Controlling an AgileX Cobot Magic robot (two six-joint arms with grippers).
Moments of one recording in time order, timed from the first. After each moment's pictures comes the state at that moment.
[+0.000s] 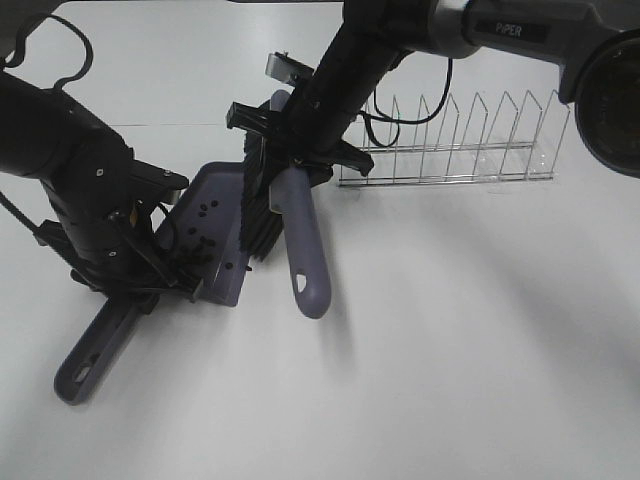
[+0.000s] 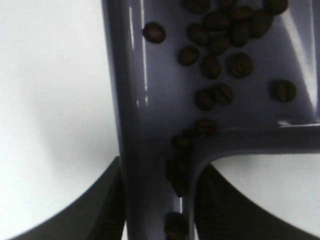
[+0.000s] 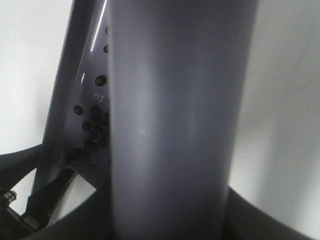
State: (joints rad) left arm -0.49 2.04 -1.09 0.25 0.62 -0.36; right arm 0.44 2.46 -2.11 0.50 1.12 0.13
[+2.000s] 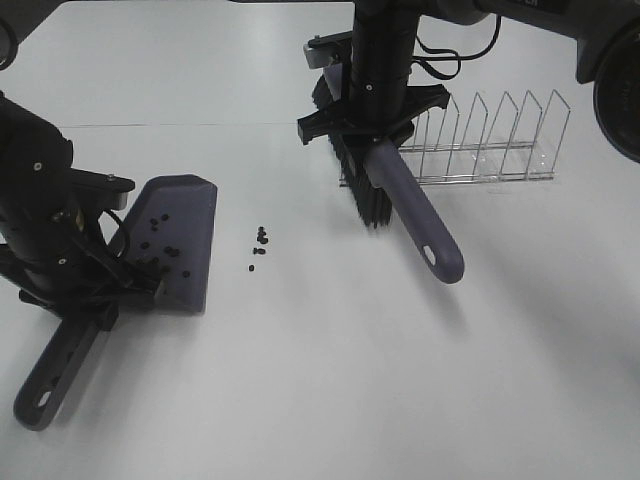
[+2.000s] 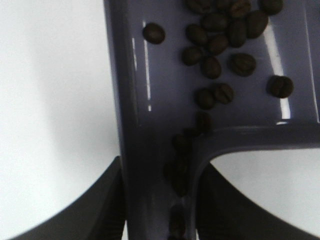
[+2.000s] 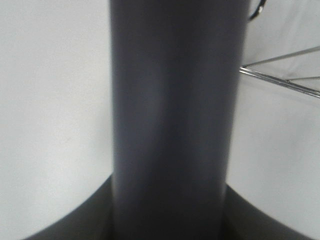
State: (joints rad) left arm -0.41 1.93 -0.98 0.18 0.64 -0.38; right arm 0.46 2.42 -2.15 -0.09 1.22 0.18
